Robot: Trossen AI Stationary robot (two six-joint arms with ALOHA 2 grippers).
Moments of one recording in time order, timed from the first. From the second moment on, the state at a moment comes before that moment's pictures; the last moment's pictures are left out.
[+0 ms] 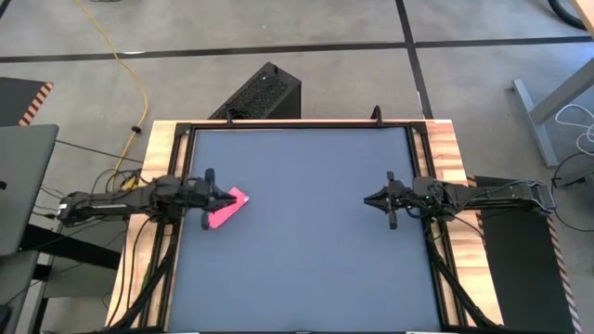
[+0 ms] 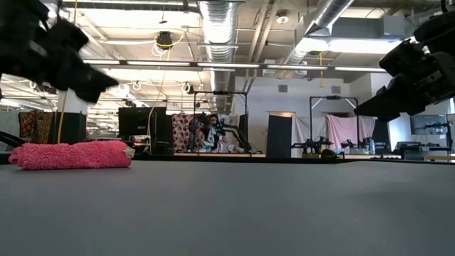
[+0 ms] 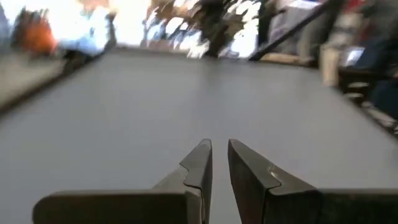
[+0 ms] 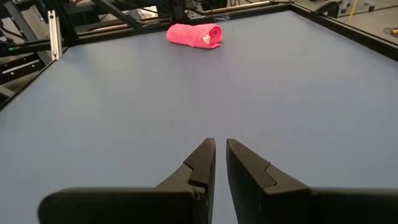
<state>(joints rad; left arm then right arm) 0.11 0.14 0.03 0.01 0.04 -0.10 -0.07 0.32 0.01 0.01 0.00 0.13</state>
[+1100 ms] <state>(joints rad) 0.11 0.12 0.04 -0.04 0.15 0.08 -0.04 0.32 0.01 0.13 -0.20 -0.10</state>
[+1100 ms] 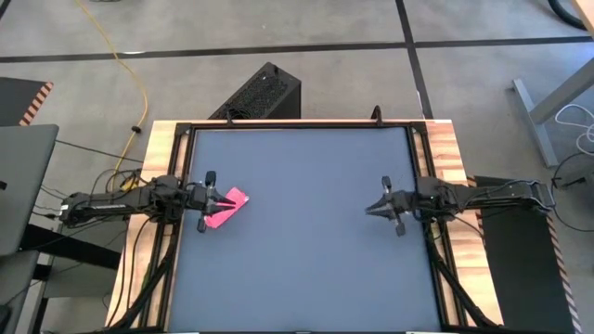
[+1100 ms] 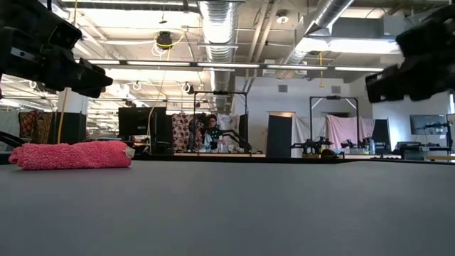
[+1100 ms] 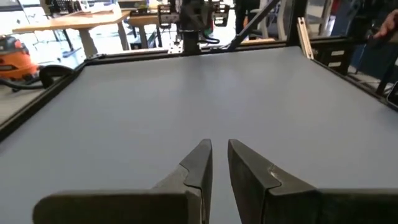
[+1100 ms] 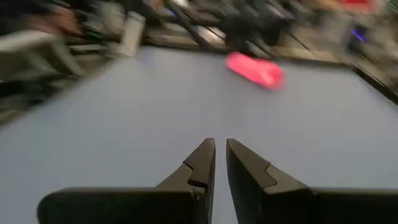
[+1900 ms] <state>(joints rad) 0.11 0.12 0.01 0.05 0.11 0.00 -0.08 0.32 0.01 0.27 -0.15 0.02</state>
